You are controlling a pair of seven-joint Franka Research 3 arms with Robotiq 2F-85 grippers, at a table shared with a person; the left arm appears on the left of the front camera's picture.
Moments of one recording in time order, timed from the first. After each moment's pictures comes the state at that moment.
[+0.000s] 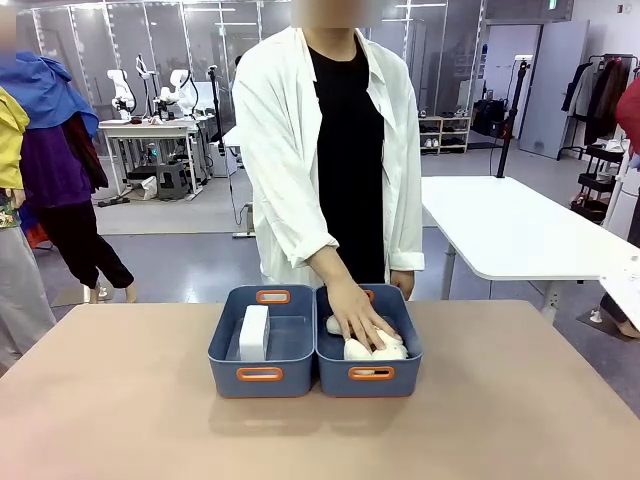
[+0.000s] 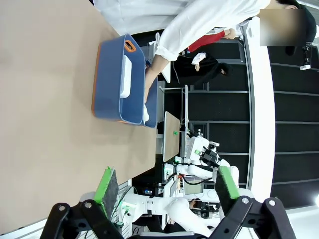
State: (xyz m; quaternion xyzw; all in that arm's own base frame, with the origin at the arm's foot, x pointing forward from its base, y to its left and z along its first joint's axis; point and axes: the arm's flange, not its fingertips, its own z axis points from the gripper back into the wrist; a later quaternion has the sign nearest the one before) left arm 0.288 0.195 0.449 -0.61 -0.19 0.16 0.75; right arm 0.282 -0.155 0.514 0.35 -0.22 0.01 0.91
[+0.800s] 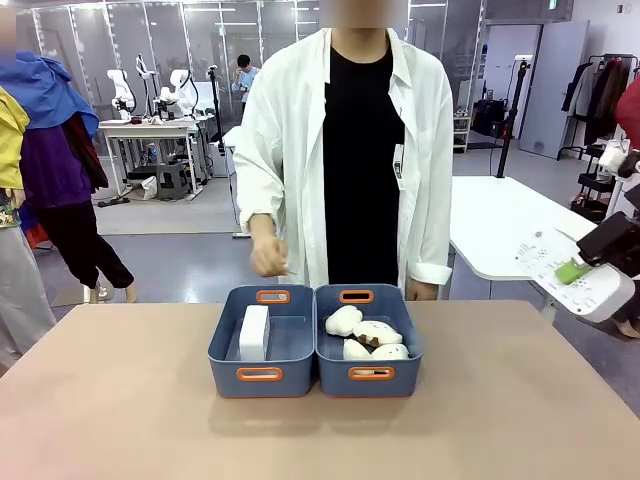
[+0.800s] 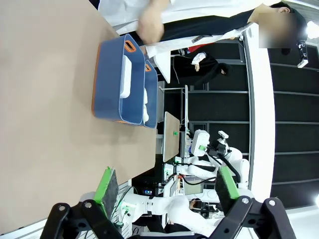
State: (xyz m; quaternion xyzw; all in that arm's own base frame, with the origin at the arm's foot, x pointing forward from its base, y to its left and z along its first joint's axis) left arm 0.288 0.196 0.449 -0.61 -0.19 0.16 0.75; right arm 0.344 -0.049 0.558 0.30 -0.17 0.16 0.92
